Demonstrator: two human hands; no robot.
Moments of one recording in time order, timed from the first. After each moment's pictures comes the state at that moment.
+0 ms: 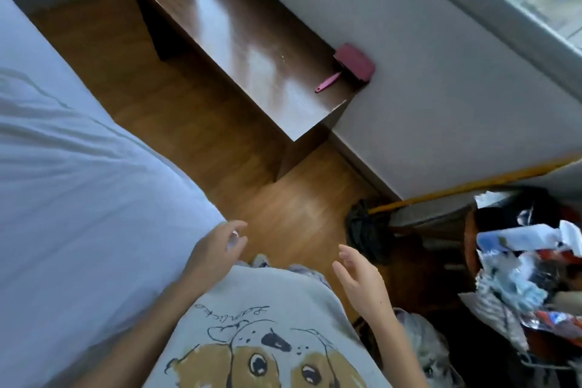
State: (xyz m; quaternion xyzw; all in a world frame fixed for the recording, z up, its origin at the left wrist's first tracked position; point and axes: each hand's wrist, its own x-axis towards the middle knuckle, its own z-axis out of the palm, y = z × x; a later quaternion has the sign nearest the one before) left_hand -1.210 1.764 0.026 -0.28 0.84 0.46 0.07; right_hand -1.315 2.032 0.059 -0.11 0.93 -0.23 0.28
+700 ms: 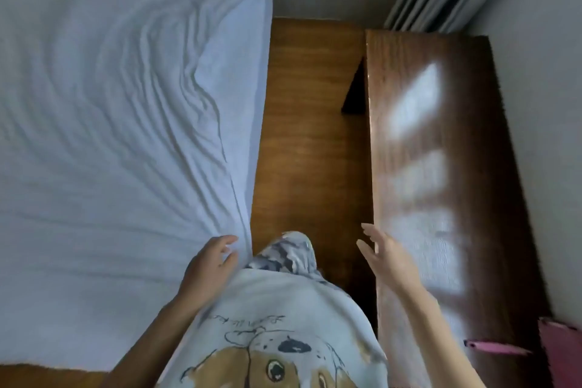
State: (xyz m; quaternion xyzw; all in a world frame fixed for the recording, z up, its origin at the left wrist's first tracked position) left_hand -1.382 1.373 0.019 -0.67 0.60 0.43 -0.04; right_hand -1.716 1.421 0.032 -0.51 0.78 -0.07 0.35
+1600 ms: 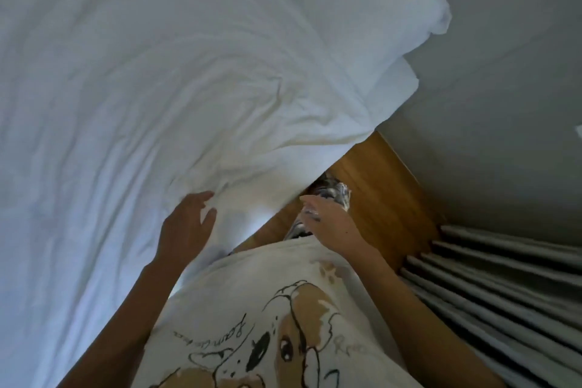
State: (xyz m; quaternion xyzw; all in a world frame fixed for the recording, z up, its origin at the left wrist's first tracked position) left_hand -1.399 0.687 -0.019 -0.87 0.32 0.30 -0.23; right_hand -1.615 0.505 0.014 -0.79 0.43 0.20 0.39
